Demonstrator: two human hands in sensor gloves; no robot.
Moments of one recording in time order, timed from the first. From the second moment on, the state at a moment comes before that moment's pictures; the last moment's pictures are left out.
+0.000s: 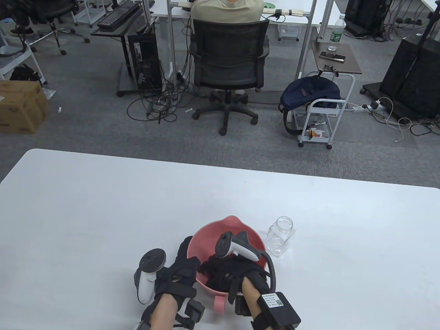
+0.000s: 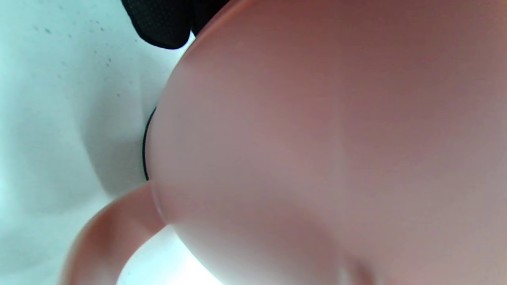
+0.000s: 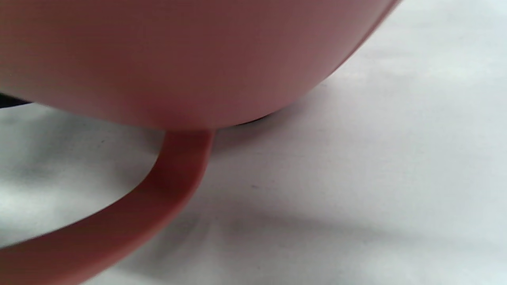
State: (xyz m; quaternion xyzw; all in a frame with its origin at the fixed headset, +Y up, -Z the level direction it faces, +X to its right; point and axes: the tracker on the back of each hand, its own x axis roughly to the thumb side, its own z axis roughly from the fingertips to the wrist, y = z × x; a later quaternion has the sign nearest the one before) left_hand -0.154 -0.776 -0.345 -0.21 0.02 0.64 0.74; right_hand 0.038 -0.735 -0.381 0.04 0.38 0.92 0.06
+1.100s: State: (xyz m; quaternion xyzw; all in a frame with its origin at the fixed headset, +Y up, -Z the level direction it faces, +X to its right) left_hand -0.154 -0.774 -0.343 -0.21 0.04 0.62 0.75; right_hand 0.041 -0.735 -0.383 -0.02 0.35 0.94 0.02
